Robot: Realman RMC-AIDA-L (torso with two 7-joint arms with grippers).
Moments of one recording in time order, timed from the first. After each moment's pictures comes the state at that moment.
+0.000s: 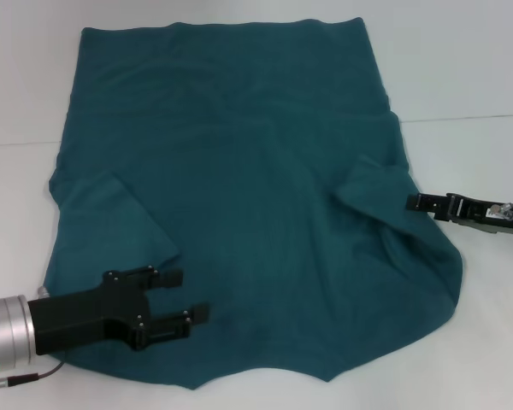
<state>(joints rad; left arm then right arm) -0.48 -2.16 0.67 0.67 2.04 1.50 -1.36 0.59 2.01 -0.69 -0.51 -2.05 -0.92 2.14</state>
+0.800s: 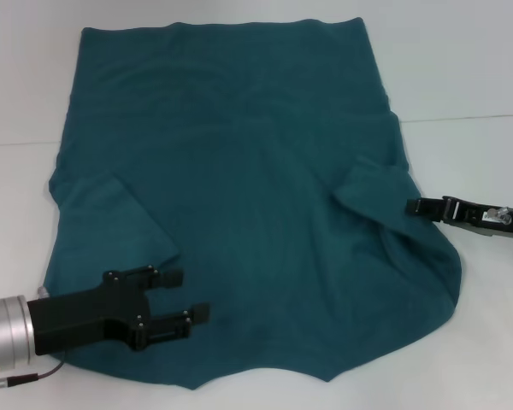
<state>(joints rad) -0.48 -2.16 0.66 0.68 2.04 1.51 -1.36 0.58 2.02 -0.69 -0.51 -2.04 -0.93 2.12</state>
